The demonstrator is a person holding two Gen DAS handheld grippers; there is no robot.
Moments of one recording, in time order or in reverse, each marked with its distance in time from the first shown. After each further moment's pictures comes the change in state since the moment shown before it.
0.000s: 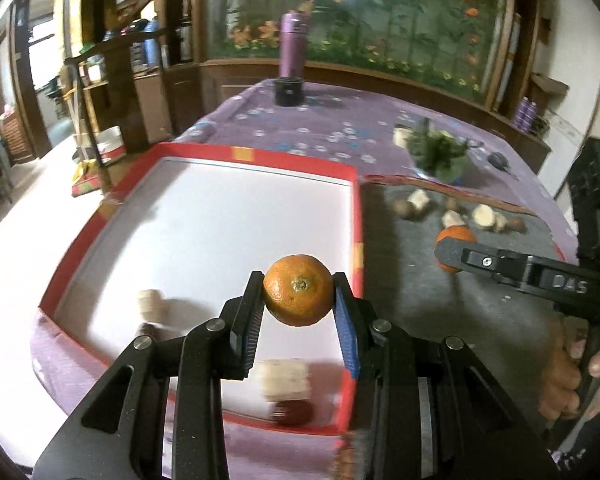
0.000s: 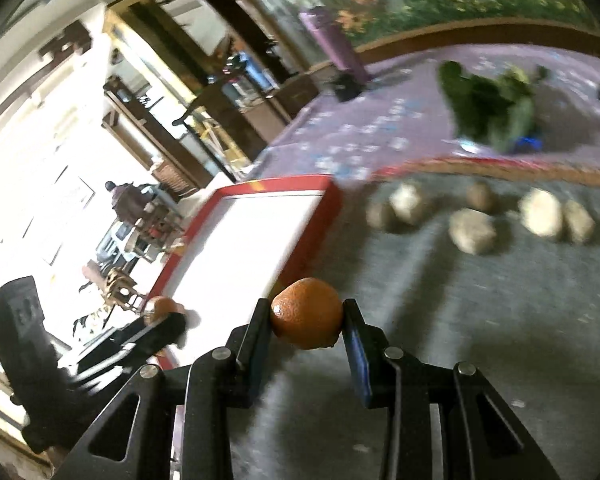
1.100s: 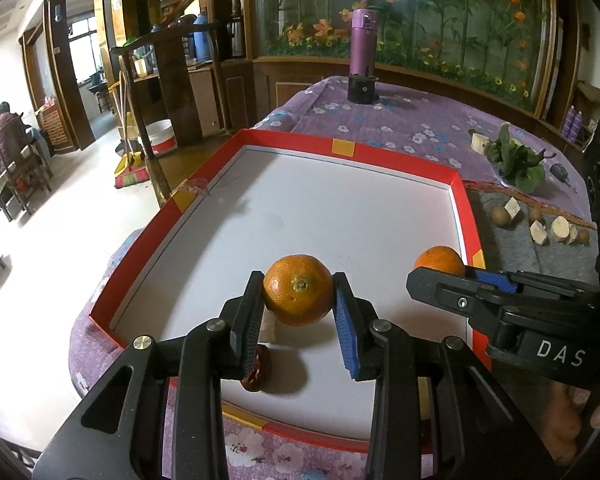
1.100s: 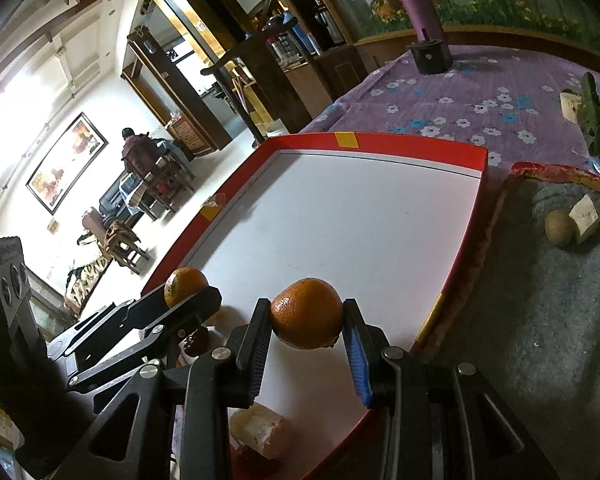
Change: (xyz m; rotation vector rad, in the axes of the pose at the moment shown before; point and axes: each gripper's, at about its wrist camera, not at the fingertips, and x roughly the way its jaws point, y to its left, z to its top) left arm 0.019 0.067 -0.004 -0.041 -0.003 0.153; right arm 0.102 0.074 -0.003 -0.130 0.110 0.002
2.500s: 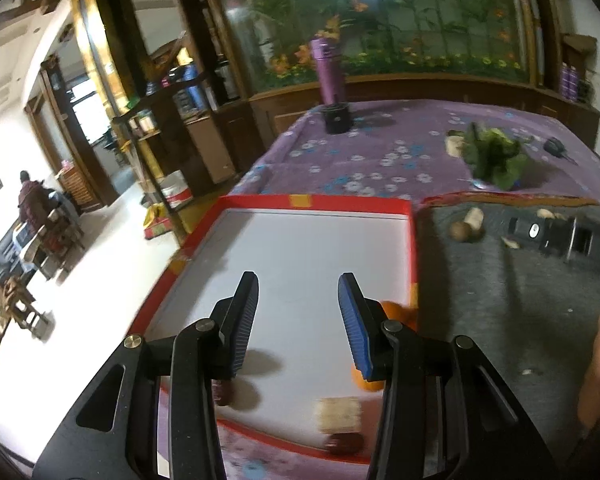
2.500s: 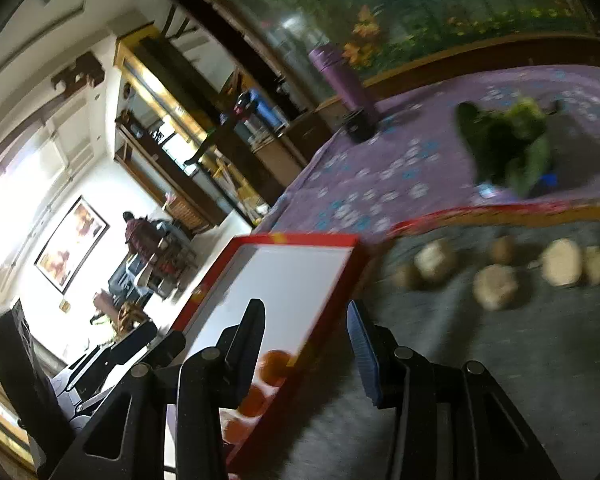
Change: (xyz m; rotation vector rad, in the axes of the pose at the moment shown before) left arm -0.042 -0.094 0.025 0.189 -0.082 0.129; right arm -0.118 -0.082 -0.003 0.175 -0.267 0.022
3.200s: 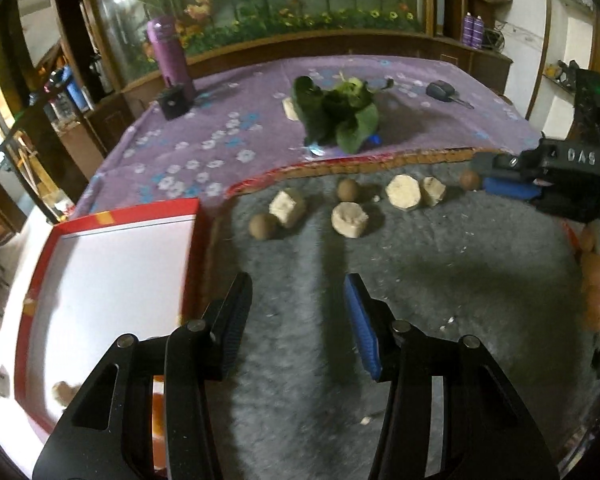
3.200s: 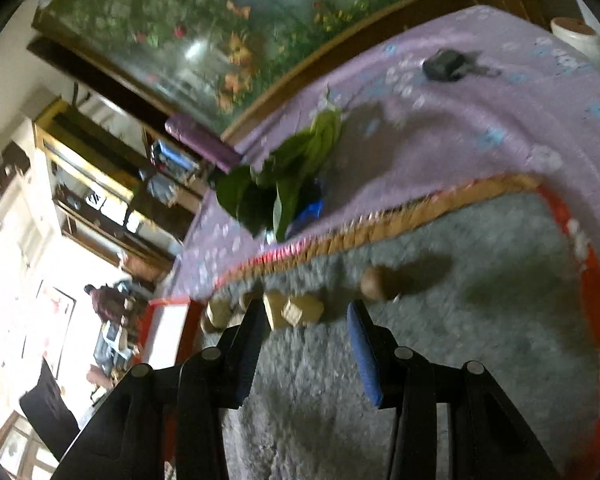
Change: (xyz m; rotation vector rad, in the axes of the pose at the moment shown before) left arm 0.030 -0.131 0.025 0.174 0.136 -0.344; right arm -0.101 -0.168 0.031 0.294 -0.002 -0.152
